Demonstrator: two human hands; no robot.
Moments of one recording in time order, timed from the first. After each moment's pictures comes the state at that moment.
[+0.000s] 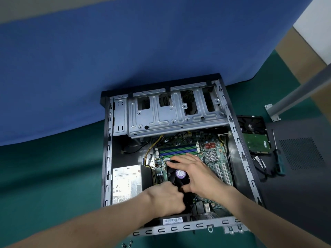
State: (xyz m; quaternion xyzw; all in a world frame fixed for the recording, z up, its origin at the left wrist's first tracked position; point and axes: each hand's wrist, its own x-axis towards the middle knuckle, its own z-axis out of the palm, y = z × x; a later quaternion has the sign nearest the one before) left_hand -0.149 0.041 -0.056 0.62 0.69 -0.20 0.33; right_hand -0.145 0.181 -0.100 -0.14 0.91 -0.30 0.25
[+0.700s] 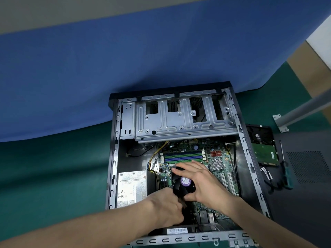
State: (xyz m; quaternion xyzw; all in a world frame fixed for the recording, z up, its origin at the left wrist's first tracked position) left_hand -0.152 0.027 -0.048 0.63 0.68 -0.21 0.32; right_hand -0.146 0.182 -0.098 -0.15 0.91 -0.30 0.25
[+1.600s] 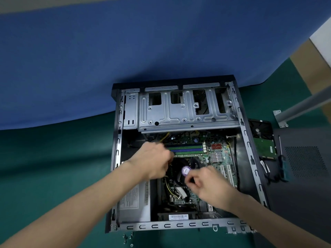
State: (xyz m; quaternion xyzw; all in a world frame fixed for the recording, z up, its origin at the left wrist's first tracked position) left_hand -0.211 -0.005 -0.043 0.38 0.90 -0.03 0.20; right_hand -0.130 0.179 -0.055 -0.08 0.90 -0.30 0.30
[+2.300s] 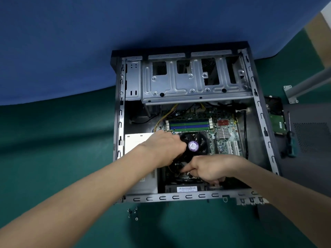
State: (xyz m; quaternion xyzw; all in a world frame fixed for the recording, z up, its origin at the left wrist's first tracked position) left_hand -0.181 0.006 -0.040 0.42 0.86 -0.08 0.29; right_hand -0.139 0.159 -0.073 -0.08 0.76 -0.18 0.61
